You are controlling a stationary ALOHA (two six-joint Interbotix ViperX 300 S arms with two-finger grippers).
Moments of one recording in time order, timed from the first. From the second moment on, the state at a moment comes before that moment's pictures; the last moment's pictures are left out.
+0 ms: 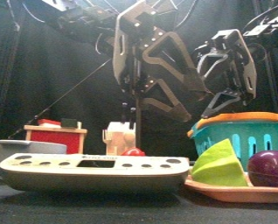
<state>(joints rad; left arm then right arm) -0.20 0.16 0.45 1.04 0.09 -1.26 0.03 -0.37 0.93 -0.67 0.12 1.54</state>
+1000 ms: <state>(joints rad) -0.21 -0.91 1.26 1.05 0.48 -1.29 0.02 0.31 0.37 -0.68 0.40 1.54</state>
